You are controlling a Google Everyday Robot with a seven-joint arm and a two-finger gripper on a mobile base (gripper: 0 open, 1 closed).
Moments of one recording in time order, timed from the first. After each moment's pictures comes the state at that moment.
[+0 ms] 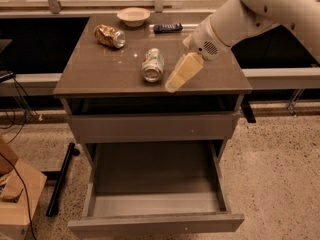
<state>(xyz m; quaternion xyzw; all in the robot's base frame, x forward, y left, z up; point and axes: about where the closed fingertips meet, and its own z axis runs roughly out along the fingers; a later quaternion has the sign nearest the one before) 0.625 -0.061 0.910 -0.56 0.75 0.16 0.32</state>
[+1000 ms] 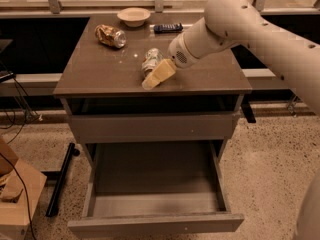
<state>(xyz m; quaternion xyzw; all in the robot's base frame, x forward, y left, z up) 0.690 -0.015 0.860 -0.49 0.78 0.17 0.35</state>
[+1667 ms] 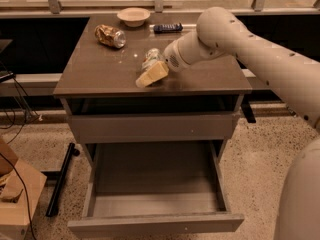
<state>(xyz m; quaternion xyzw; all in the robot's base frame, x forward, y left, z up) 0.725 0.000 0.835 -0.44 0.79 0.19 0.37</state>
